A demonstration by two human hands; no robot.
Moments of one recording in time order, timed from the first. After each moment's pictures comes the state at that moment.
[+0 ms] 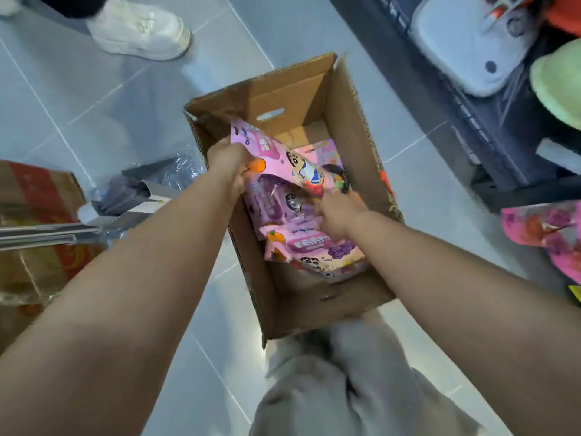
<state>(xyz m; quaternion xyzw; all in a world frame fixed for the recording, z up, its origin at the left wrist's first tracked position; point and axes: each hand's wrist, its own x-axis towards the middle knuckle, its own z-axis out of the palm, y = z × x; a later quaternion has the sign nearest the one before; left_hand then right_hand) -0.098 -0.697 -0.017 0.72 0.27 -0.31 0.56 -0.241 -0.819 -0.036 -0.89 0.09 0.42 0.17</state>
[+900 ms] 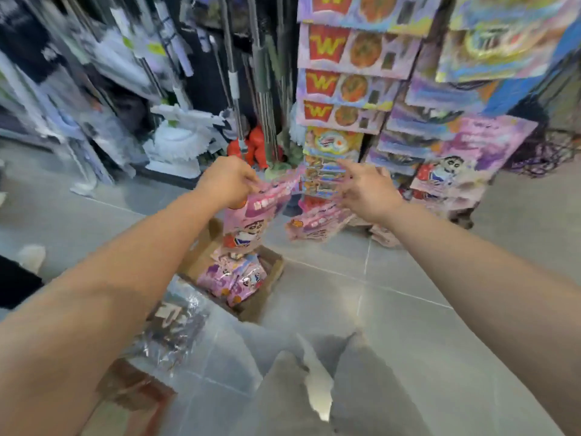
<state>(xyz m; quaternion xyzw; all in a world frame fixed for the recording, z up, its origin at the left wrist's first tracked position) -0.380 -0.755 0.580 0.78 -0.59 -0.20 0.07 -0.630 -0.826 0.563 -0.89 0.42 0.02 0.16</state>
